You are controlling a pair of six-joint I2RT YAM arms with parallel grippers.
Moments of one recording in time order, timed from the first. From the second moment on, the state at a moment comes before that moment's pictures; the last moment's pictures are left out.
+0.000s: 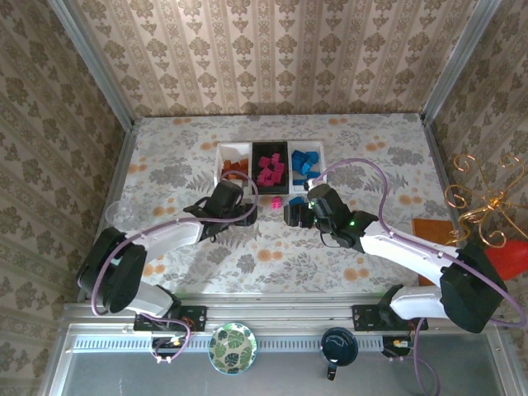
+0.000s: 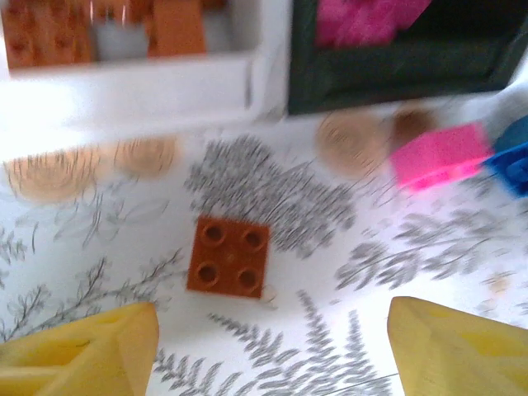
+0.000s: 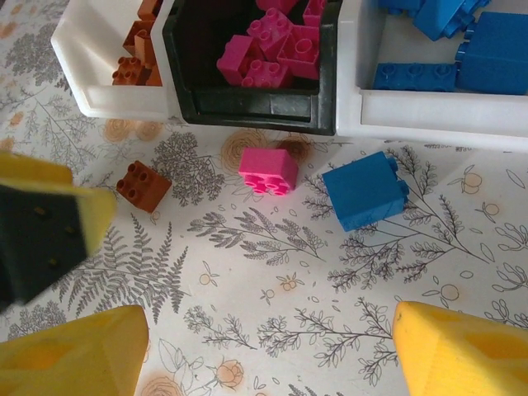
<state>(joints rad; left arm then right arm) -0.67 1.46 0.73 -0.16 -0.09 -0.44 0.70 1.28 0.75 -0.17 0.12 0.55</state>
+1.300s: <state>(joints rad) -0.55 1.61 1.10 -0.19 -0.14 -0.37 0.70 1.26 0.75 -0.17 0.13 0.55</state>
